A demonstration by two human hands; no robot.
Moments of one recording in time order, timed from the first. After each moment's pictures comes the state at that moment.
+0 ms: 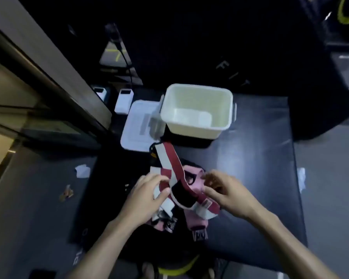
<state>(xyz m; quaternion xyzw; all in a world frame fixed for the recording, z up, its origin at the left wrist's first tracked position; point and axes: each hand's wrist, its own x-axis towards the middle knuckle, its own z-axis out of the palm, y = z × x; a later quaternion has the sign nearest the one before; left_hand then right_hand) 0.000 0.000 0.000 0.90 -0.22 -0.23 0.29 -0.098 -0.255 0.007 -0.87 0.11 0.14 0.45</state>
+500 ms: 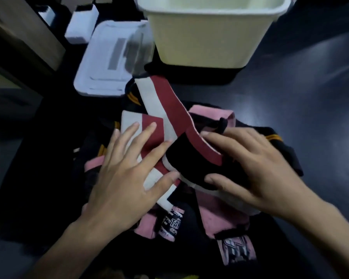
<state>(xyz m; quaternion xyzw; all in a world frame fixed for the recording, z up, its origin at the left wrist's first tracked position) -0.007 0.022 -0.203 0.91 -0.39 -0.03 0.15 -0.112 -0.228 -0.198 -0.97 -0.06 -0.09 0.23</state>
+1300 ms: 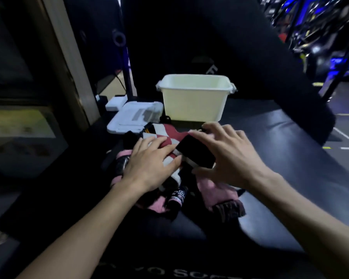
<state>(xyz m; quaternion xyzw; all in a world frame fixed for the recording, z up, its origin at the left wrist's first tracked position) -0.029 0.024 -0.215 0.92 -0.36 0.06 0.12 -0.146 -0.167 -0.182 -0.98 0.01 -0.20 -0.06</state>
